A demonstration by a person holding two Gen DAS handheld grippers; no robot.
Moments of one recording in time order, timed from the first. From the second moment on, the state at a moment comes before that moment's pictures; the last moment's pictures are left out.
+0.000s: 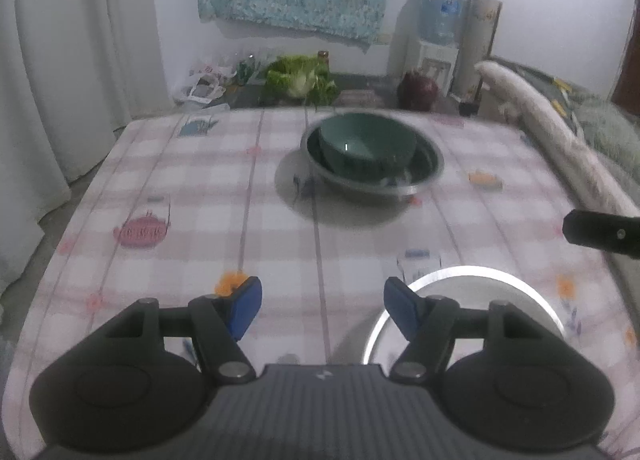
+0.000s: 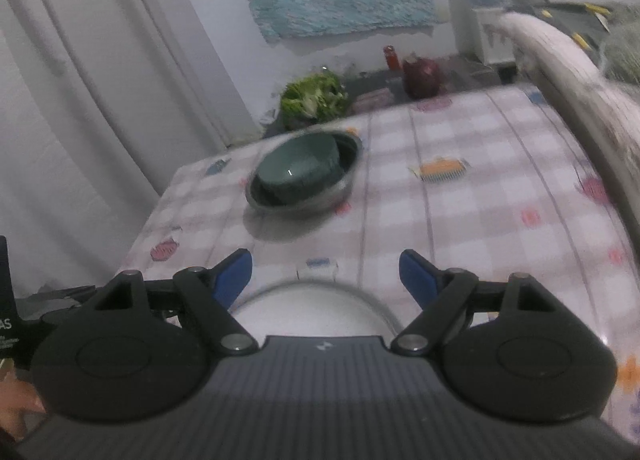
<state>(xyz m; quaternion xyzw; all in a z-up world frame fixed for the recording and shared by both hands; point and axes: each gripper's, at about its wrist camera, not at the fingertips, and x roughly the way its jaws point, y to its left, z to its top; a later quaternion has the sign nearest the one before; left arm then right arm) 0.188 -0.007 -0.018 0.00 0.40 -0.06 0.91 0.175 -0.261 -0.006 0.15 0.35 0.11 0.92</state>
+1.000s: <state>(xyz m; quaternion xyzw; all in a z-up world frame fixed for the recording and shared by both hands) 0.385 0.014 -0.075 -0.12 0.46 -0.08 0.87 0.414 -0.266 -0.080 0.17 0.48 0.13 0.85</state>
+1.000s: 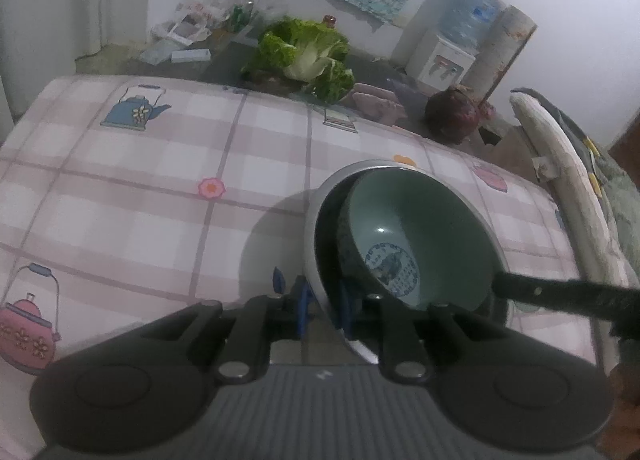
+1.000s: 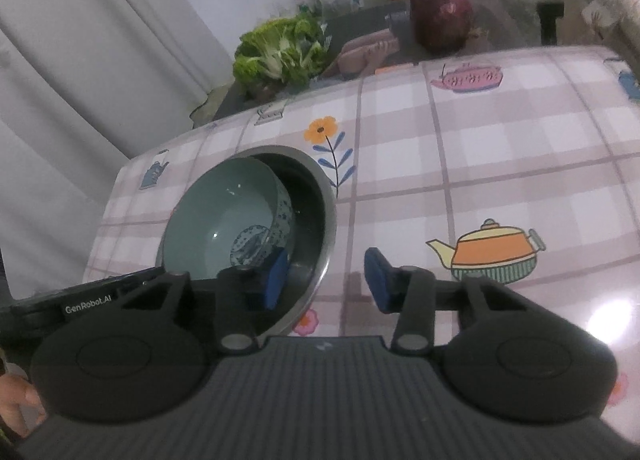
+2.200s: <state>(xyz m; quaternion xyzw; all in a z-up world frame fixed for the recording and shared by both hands) 0.402 0.014 -0.097 -0.19 0.47 -0.05 0.86 0.431 -0.254 -0.113 0.19 0.47 0.15 0.85</state>
